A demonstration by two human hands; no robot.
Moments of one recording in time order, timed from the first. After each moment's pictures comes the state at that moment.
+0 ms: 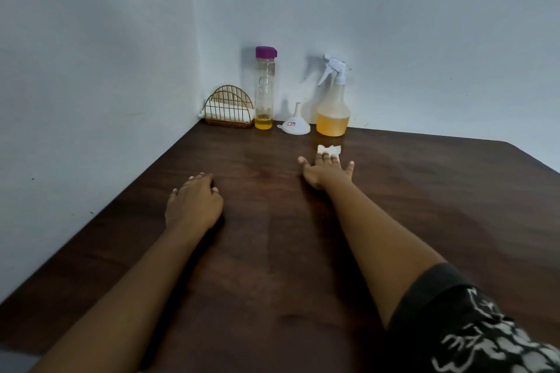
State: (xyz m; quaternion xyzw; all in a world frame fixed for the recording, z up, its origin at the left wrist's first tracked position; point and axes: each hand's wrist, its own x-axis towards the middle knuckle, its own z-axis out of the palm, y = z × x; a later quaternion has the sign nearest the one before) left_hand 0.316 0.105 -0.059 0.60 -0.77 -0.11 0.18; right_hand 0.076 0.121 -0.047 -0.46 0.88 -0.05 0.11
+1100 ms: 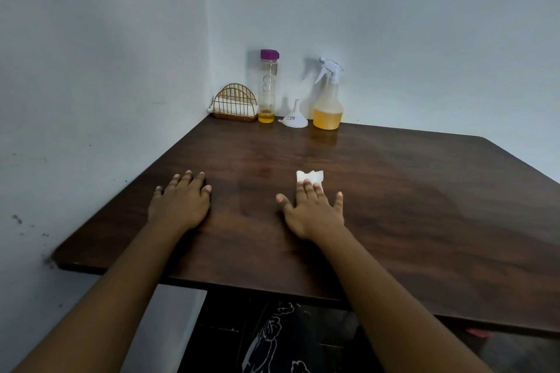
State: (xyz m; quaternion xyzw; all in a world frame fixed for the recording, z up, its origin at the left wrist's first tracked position) left_hand 0.380 0.155 -0.064 0.60 -0.79 -0.07 0.09; right_hand 0.188 0.265 -0.056 -0.52 0.84 -0.05 0.10
